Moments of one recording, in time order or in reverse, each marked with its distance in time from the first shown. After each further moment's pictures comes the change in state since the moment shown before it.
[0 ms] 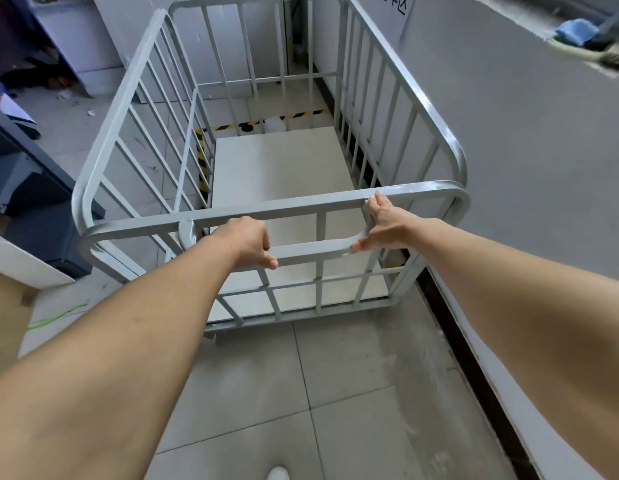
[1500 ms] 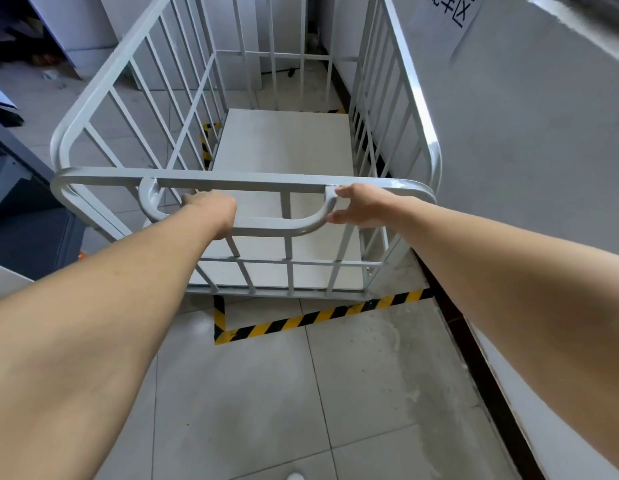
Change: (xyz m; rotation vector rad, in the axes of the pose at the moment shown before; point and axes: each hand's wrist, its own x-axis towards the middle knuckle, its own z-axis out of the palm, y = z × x) left_hand 0.147 -0.170 -0.112 0.303 0.028 -0.223; right_hand 0.176 -0.174 -0.068 -0.086 0.038 -0.102
